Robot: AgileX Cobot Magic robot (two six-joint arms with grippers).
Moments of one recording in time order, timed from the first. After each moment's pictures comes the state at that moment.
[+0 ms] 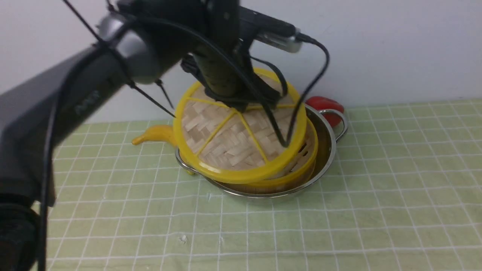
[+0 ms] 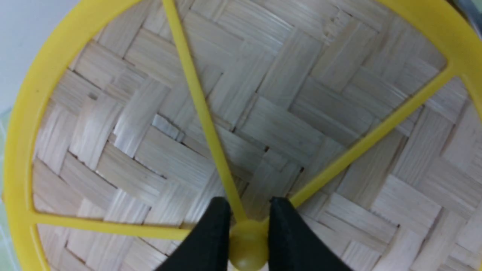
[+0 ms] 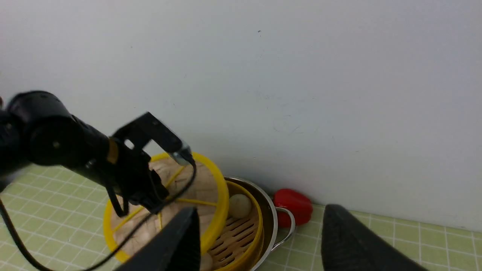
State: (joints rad) right arm 0.36 0.83 -1.61 0.00 1.23 0.21; left arm -0.59 2.01 -1.93 0.26 1.12 -0.12
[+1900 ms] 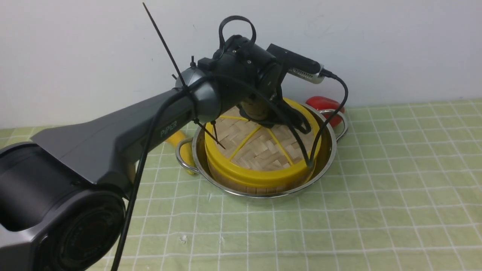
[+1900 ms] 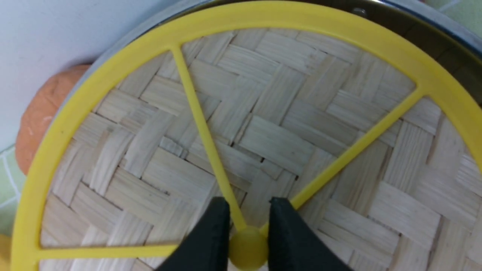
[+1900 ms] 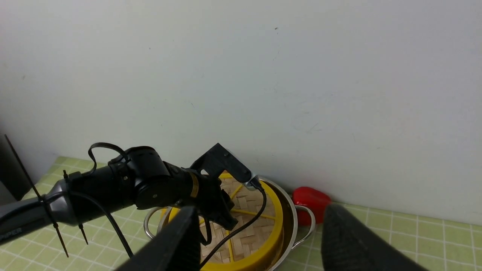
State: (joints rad) right arm 0.36 0.83 -1.61 0.04 1.23 0.22; left arm -0.59 2.21 -1.94 0.32 0.83 -0.24
